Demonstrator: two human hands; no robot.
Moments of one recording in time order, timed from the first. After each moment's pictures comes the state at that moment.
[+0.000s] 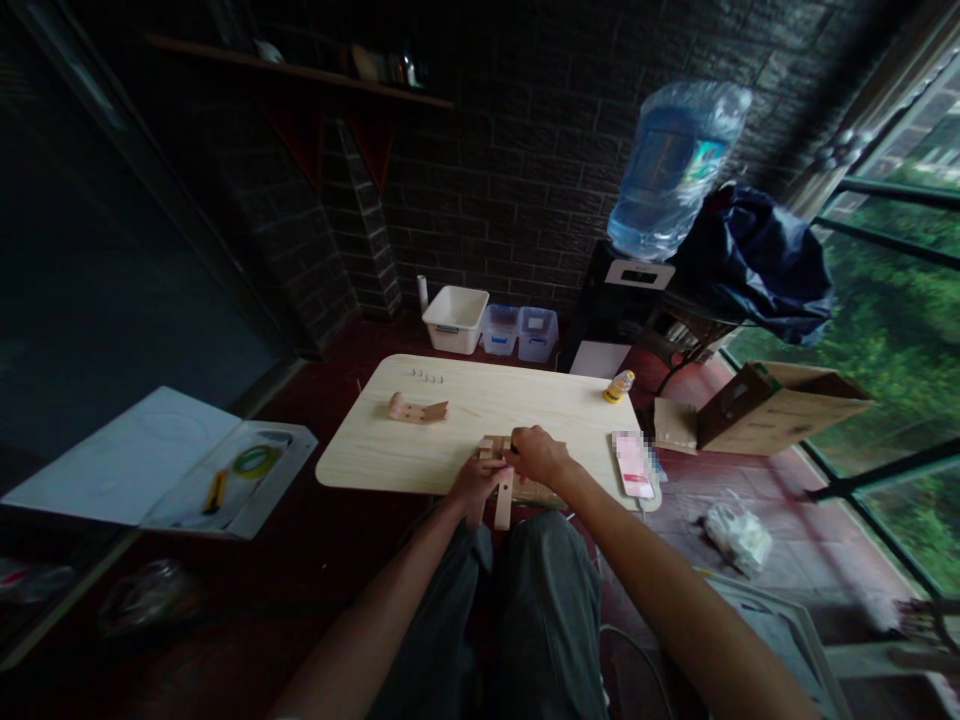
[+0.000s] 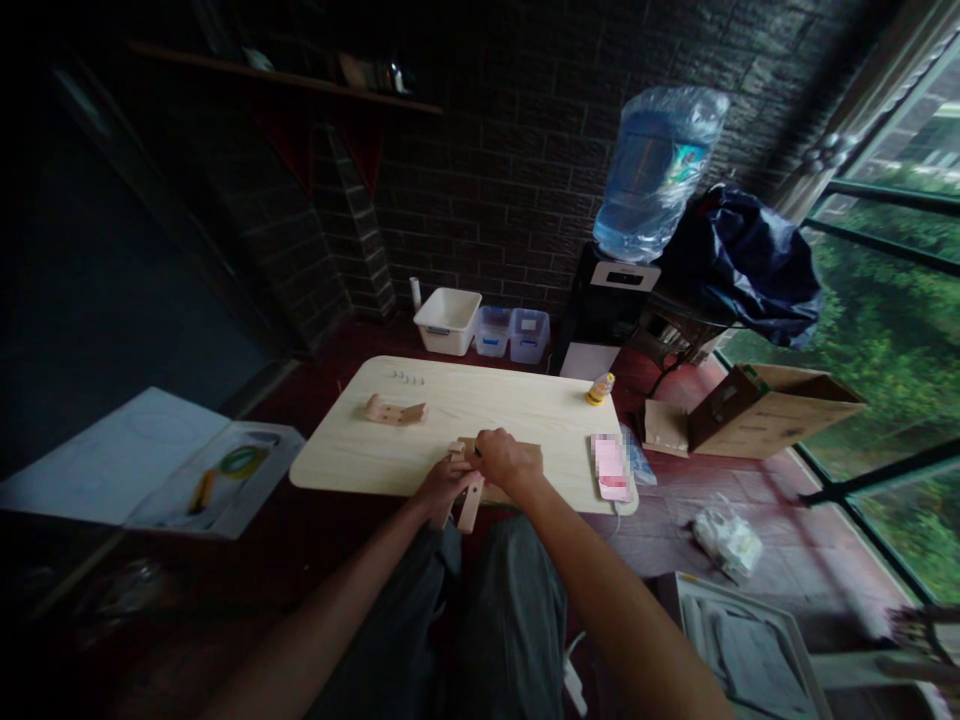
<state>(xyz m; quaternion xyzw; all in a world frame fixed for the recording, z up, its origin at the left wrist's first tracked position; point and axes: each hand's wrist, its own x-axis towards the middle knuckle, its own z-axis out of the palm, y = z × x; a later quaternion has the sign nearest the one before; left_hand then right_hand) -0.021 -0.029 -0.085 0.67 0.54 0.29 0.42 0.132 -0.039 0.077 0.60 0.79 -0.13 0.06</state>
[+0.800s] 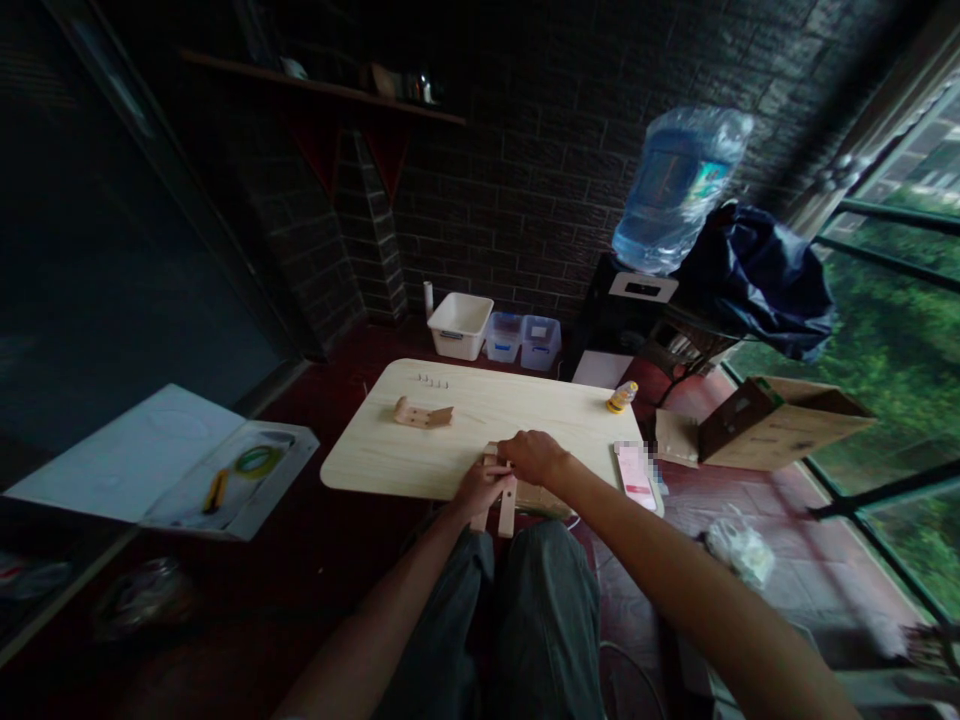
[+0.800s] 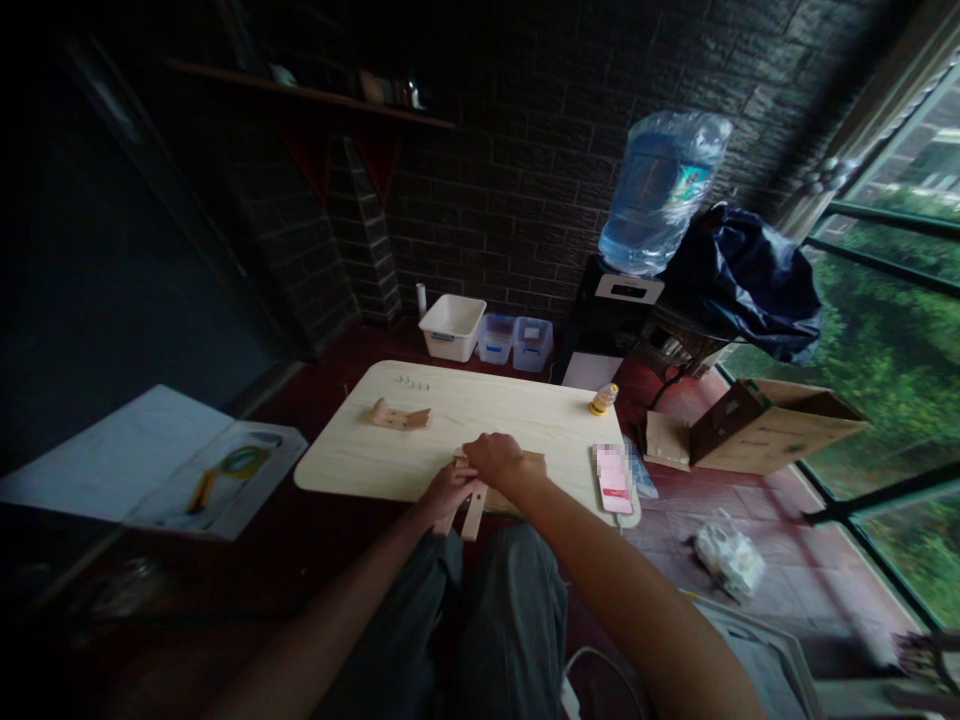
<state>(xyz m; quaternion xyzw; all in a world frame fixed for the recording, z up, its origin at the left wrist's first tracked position) -0.021 -0.033 -0.088 0.67 0.54 0.34 0.38 0.113 -0.033 0.099 0.44 0.88 0.00 0.16</state>
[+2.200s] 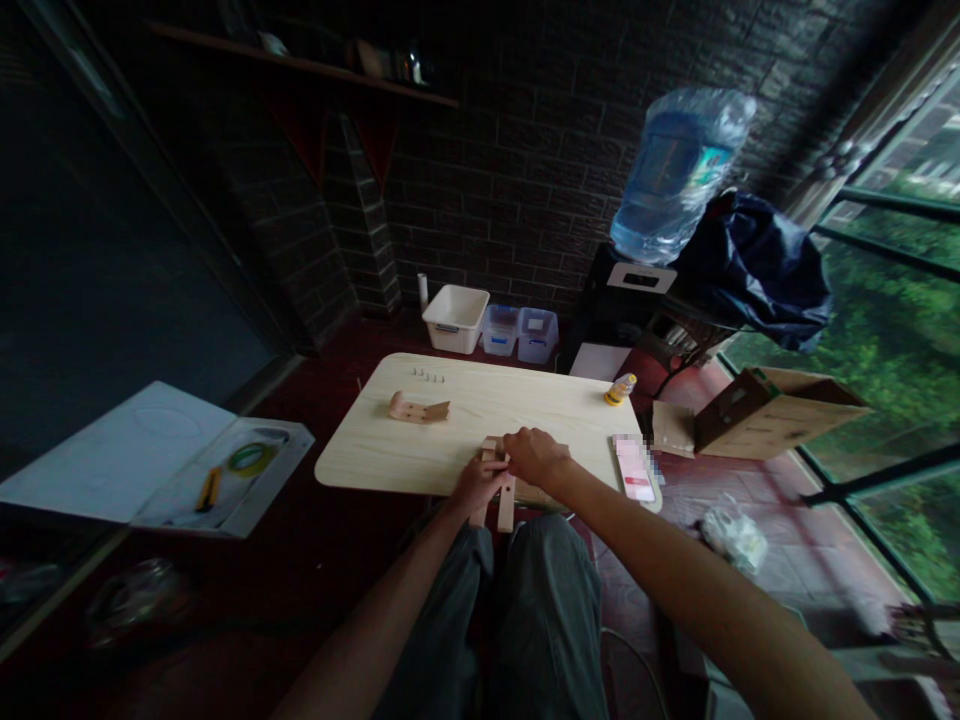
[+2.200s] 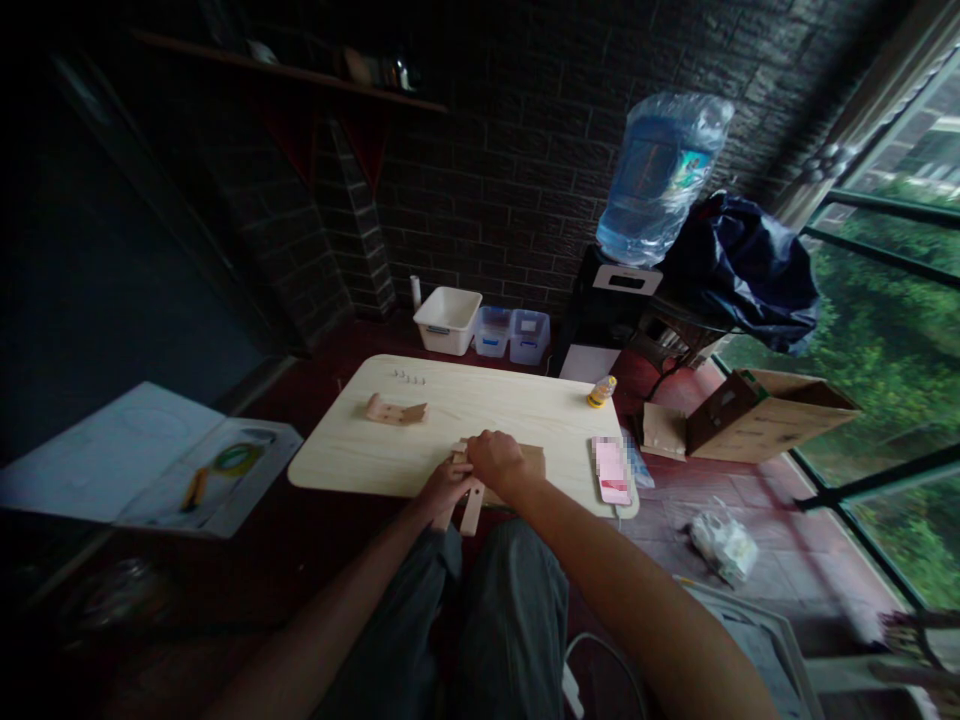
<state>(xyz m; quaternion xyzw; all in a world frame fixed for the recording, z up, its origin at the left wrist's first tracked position) -0.023 -0.029 -0.097 0.65 0.57 0.32 0.39 0.108 -0.044 0.099 0.53 0.84 -0.04 0.14</state>
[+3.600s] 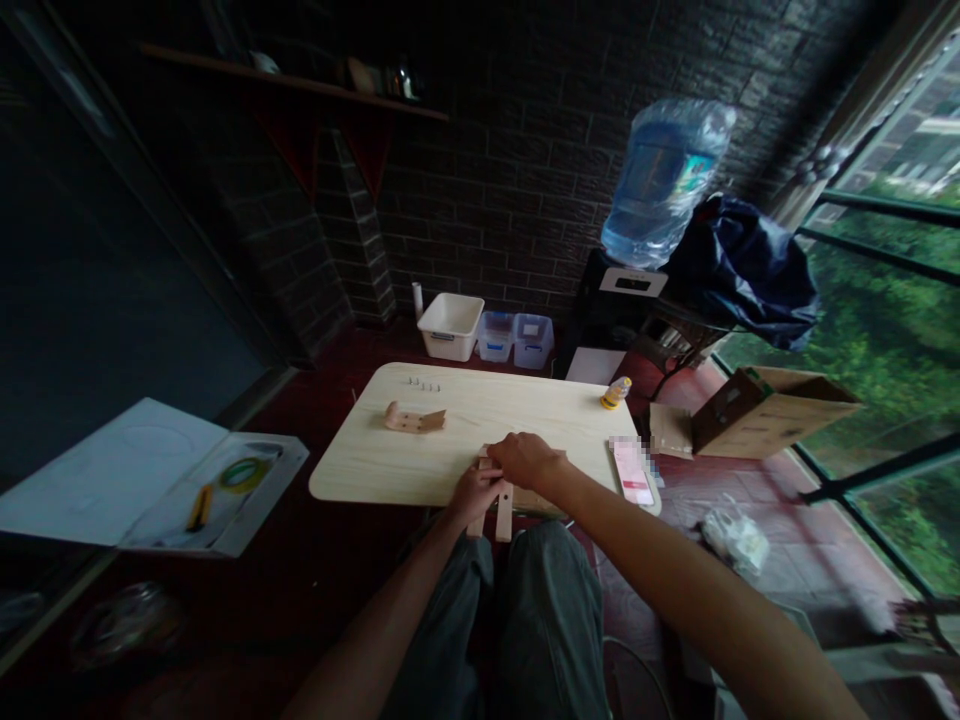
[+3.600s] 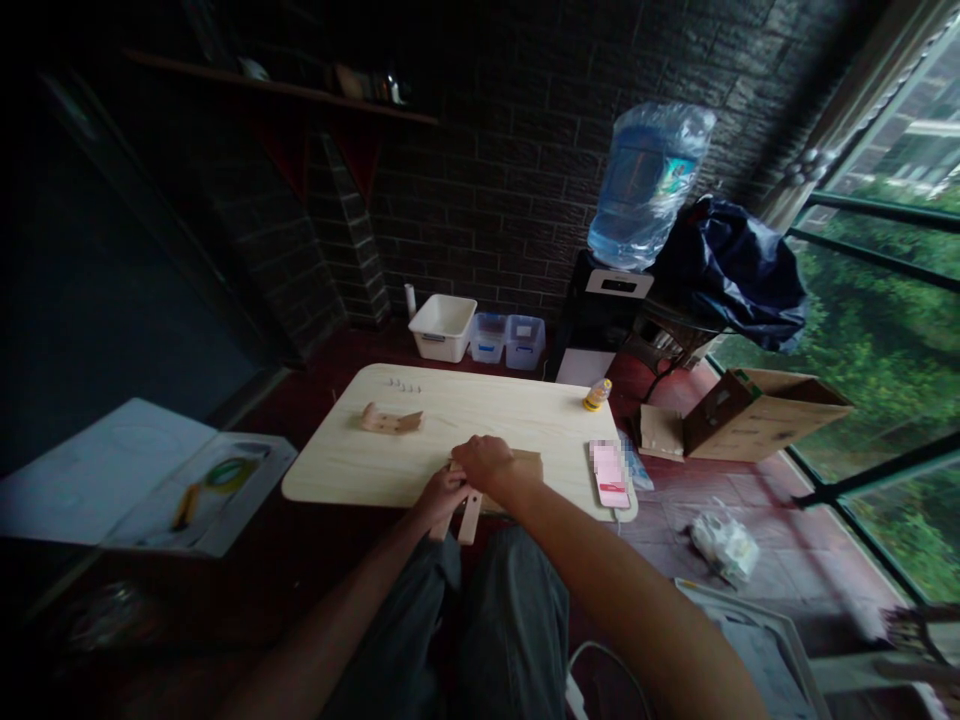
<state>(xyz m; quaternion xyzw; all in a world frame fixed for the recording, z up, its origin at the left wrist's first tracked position) -0.021 -0.032 -0.081 0.64 0.58 0.32 0.40 0.103 -0.035 0.107 0.46 0.87 -0.04 0.16</state>
